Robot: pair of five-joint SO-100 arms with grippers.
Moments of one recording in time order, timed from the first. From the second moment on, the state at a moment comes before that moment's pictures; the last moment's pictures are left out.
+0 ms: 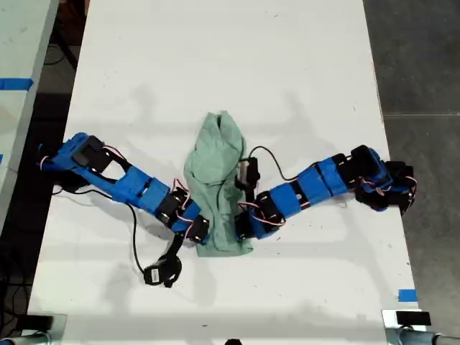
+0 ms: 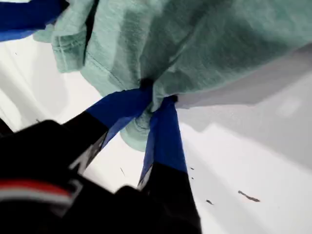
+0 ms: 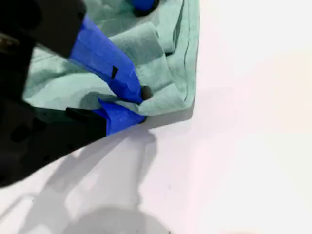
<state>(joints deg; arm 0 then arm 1) 19.0 55.5 57.8 65.9 -8.6 -19.2 57.8 54.0 70.8 10.5</state>
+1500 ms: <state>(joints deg) -25.7 104.2 94.0 69.2 6.9 25.7 80.3 57.2 82.7 -16.0</state>
